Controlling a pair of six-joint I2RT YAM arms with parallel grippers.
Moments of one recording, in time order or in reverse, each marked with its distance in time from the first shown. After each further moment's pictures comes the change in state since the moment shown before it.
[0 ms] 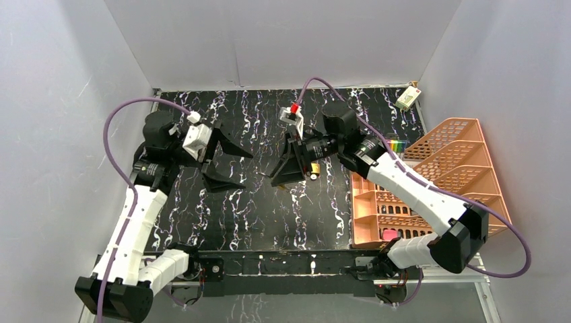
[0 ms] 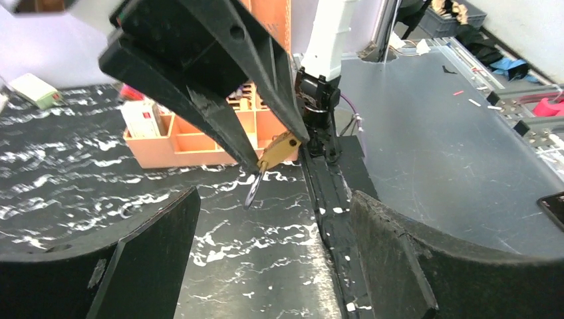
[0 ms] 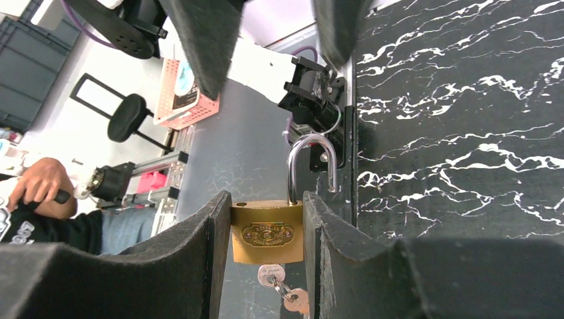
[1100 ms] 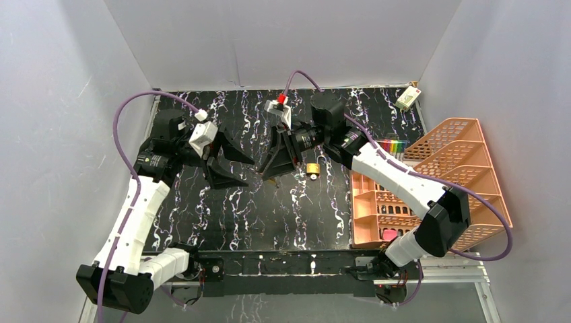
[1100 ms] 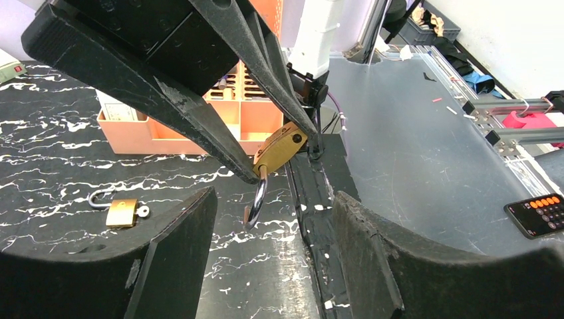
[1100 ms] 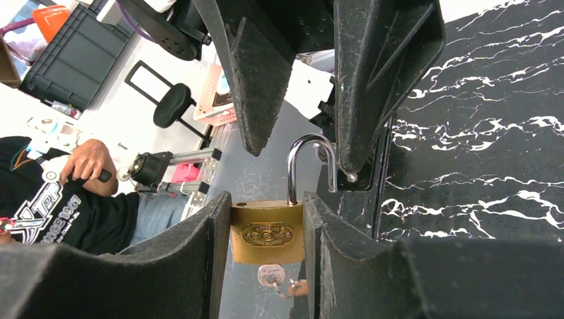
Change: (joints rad) left arm -0.020 0.078 0.057 -0.323 -0.002 0.222; right arm -0.002 0.160 0.088 0.205 -0.163 0.155
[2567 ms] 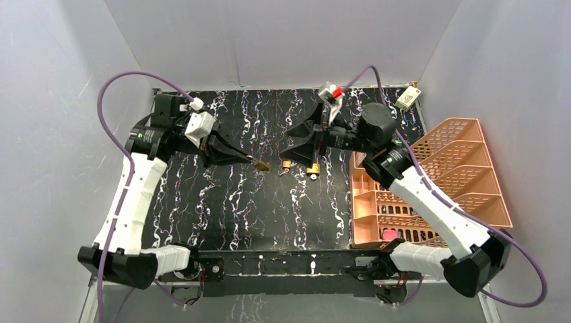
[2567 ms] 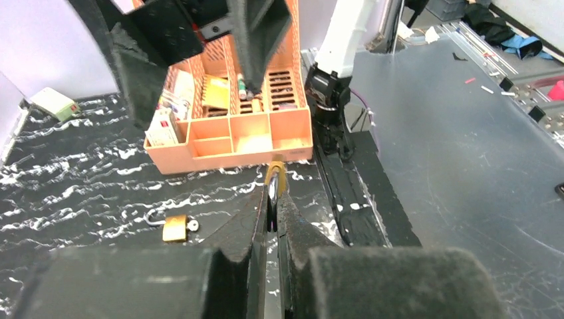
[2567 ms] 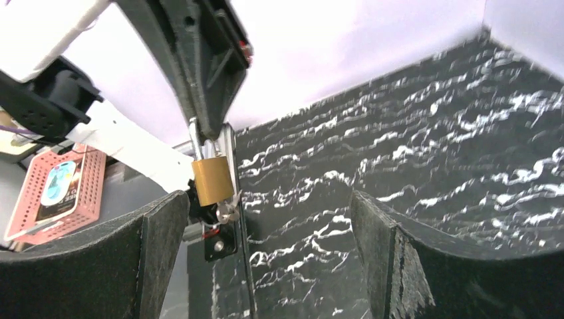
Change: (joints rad) left arm -0.005 0.143 0.279 -0.368 -0.013 0.389; right arm -0.113 -0.304 -0.171 0.010 0.471 -0.136
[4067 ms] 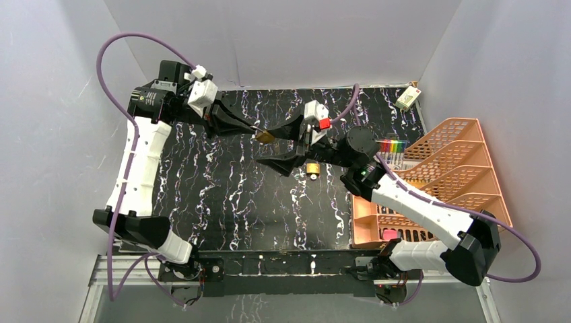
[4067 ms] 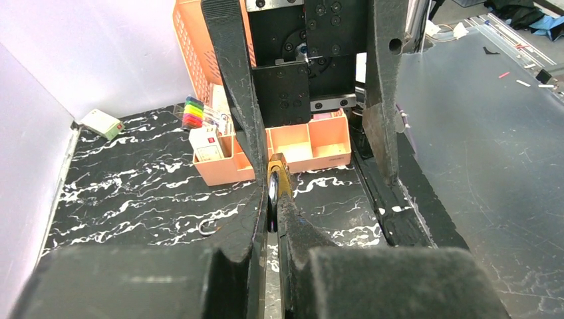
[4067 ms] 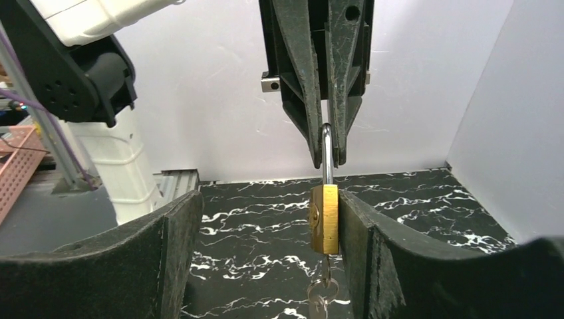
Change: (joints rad) left arm 0.000 0.326 0.517 -0.397 -0.011 0.289; right arm 0.208 0.029 -0.161 0.559 0.158 -0.187
